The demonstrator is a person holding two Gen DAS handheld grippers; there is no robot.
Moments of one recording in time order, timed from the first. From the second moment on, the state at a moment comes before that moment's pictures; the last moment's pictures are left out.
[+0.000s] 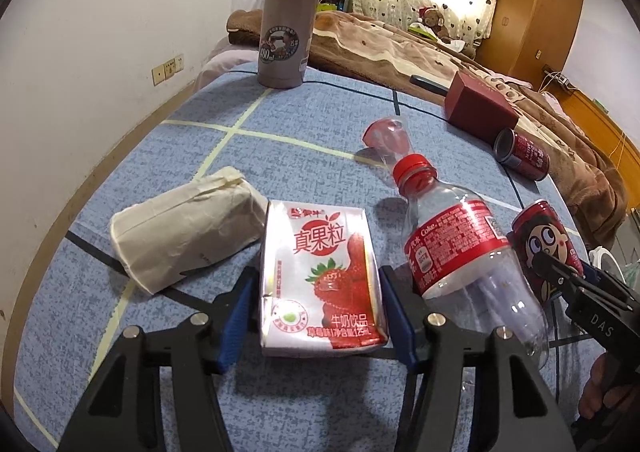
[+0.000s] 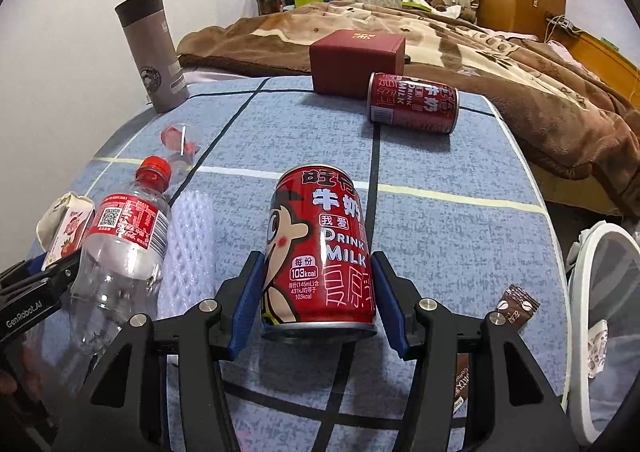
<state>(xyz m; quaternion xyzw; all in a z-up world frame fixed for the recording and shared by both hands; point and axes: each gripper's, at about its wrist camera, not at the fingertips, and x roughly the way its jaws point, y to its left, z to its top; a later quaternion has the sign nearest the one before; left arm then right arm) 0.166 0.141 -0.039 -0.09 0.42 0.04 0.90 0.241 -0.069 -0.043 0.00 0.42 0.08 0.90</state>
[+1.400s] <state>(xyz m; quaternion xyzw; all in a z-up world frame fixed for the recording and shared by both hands) 0.134 0.056 0.027 -0.05 0.35 -0.04 0.94 0.198 -0.138 -0.001 0.05 0.36 0.07 0.93</state>
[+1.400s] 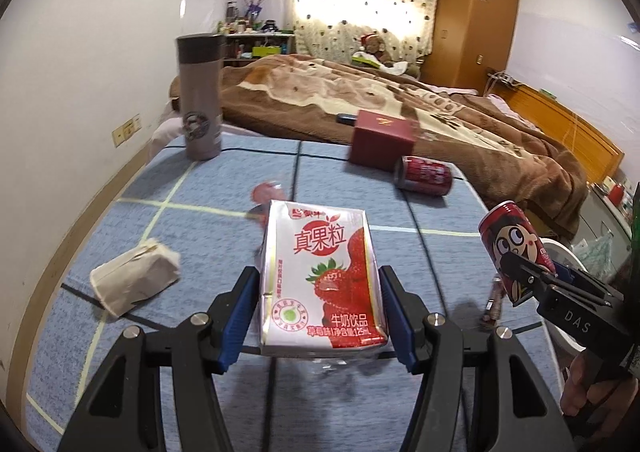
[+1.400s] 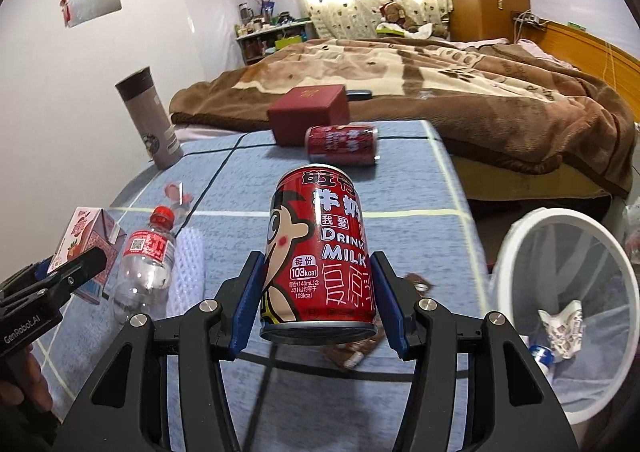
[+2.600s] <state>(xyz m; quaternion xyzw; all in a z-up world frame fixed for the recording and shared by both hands) 0.132 -0.190 0.034 0.05 0.35 -0.25 0.90 0.143 -0.317 -0.001 0.11 0.35 -0.11 0.93</state>
